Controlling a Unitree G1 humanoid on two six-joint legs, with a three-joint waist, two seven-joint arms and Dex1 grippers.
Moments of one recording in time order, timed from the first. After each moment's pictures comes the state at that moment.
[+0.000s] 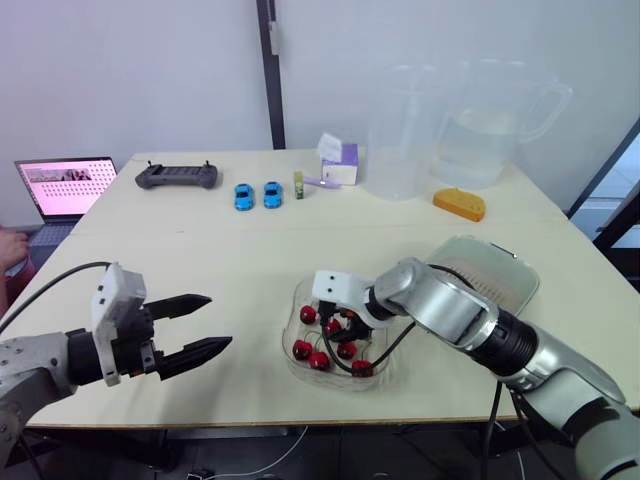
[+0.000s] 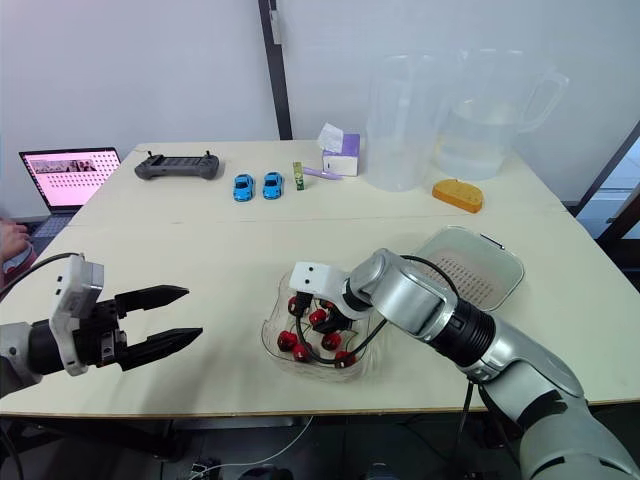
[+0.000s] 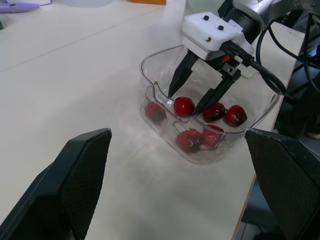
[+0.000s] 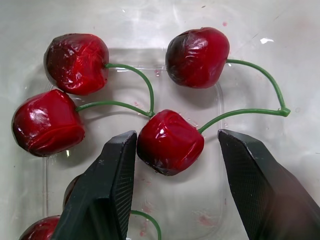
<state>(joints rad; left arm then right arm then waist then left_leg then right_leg) 0.09 0.88 0.51 -0.55 -0.90 0.72 -0.93 -0.98 -0.61 0.74 -0.21 0.16 1.14 0.86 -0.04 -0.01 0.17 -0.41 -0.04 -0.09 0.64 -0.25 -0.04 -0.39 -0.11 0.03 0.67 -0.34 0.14</state>
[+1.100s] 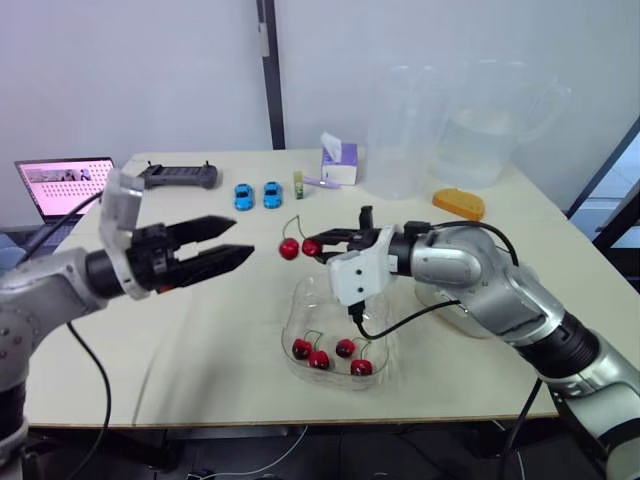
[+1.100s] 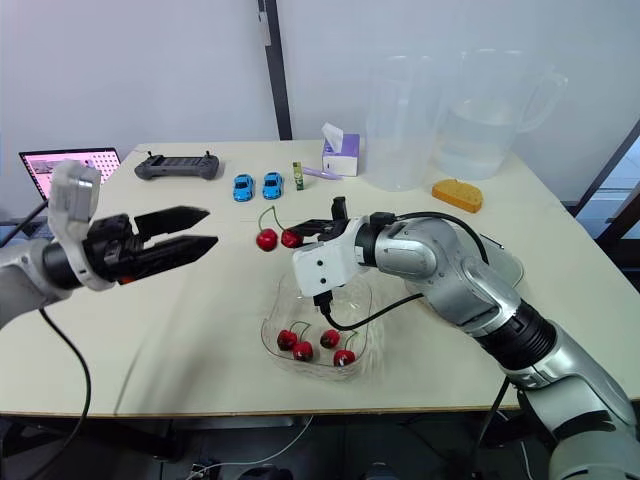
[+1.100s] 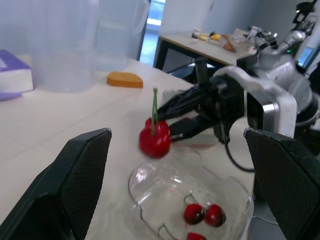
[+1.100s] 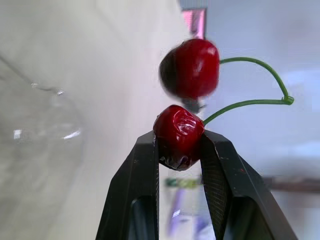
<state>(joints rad) -0.52 0.91 0.35 -0.32 -1.22 0.95 -0.75 -0.88 -0.77 0.49 -0.27 -0.28 -0.11 0.75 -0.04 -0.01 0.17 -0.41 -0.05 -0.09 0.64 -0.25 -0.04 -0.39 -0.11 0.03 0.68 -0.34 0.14</state>
